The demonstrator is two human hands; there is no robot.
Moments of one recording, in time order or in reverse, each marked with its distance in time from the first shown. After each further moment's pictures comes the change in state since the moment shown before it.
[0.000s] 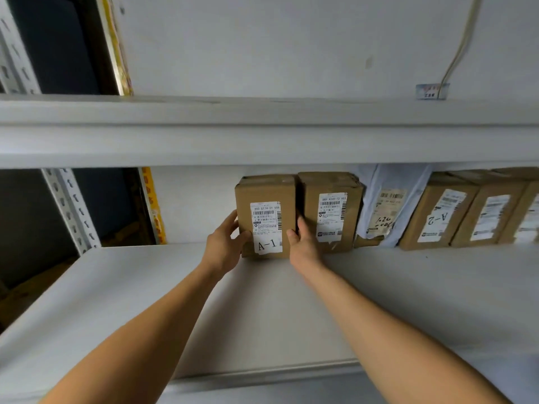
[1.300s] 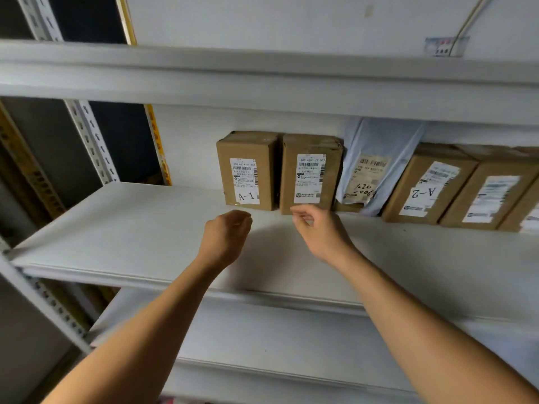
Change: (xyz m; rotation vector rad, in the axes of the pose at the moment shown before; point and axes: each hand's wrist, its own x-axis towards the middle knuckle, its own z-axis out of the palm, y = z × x) left_hand -0.148 0.080 0.092 0.530 0.205 -0.062; right_hand -0.064 0.016 -0.157 -0.253 -0.317 -0.342
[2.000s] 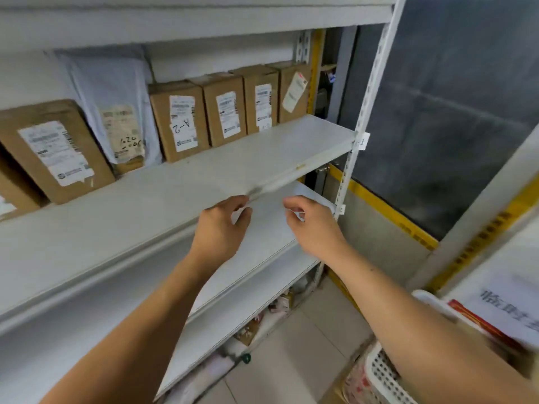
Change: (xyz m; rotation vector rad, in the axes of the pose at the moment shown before) left_hand -0.207 0.212 0.156 -0.233 -0.505 0.665; right_hand -0.358 0.036 -0.200 -0.205 0.489 0.550
